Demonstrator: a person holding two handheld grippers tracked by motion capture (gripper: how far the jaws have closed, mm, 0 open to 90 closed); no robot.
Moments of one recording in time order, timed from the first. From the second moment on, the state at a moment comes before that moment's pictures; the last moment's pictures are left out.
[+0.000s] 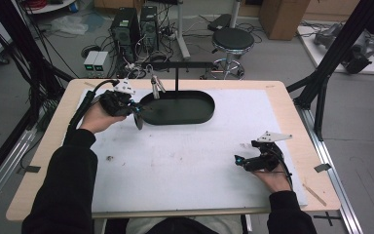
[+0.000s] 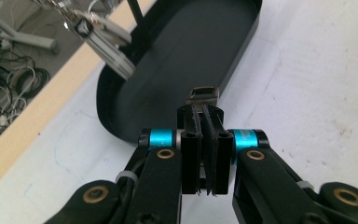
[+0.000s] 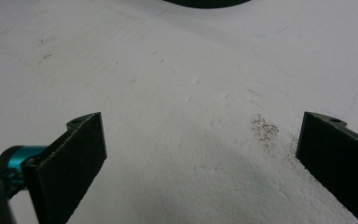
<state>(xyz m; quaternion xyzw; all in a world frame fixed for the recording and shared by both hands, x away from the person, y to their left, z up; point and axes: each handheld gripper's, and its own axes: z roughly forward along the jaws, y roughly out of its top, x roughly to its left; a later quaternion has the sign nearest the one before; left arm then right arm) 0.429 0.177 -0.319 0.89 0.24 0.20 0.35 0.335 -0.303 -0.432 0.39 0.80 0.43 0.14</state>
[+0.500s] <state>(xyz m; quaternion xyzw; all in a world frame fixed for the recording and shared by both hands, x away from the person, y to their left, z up) 0.438 0.165 -0.283 0.87 0.23 0.24 0.37 0.335 -0.303 -0.432 0.39 0.80 0.43 0.15</state>
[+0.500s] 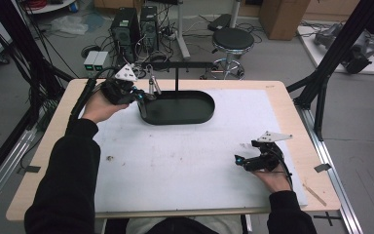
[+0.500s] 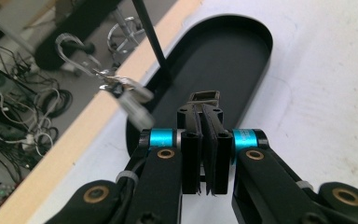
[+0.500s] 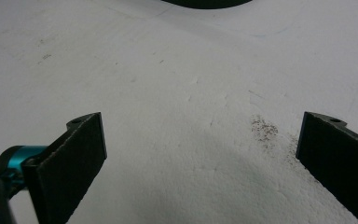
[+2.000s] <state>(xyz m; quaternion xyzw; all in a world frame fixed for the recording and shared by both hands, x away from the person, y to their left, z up) 0.497 0.107 -0.243 0.85 0.25 0.29 0.37 0.335 -0.307 -0.432 0.39 0.80 0.43 0.14</state>
